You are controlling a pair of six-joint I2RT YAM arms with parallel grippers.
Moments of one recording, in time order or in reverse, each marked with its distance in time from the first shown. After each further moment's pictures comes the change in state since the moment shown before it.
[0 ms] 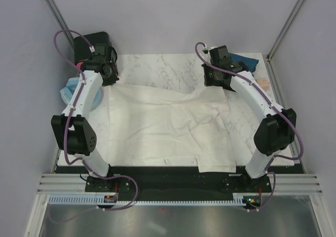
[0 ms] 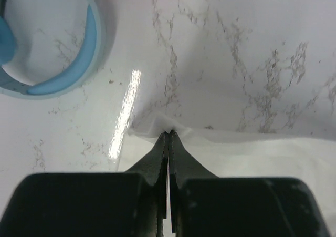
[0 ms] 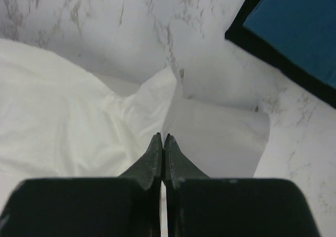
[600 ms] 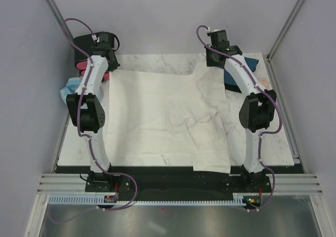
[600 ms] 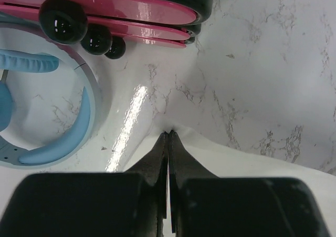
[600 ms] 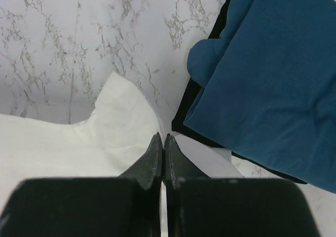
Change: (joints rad) left arm 0.029 0.400 0.447 0.021 -0.075 0.000; right arm -0.094 0.432 0.517 0.039 0.139 -0.047
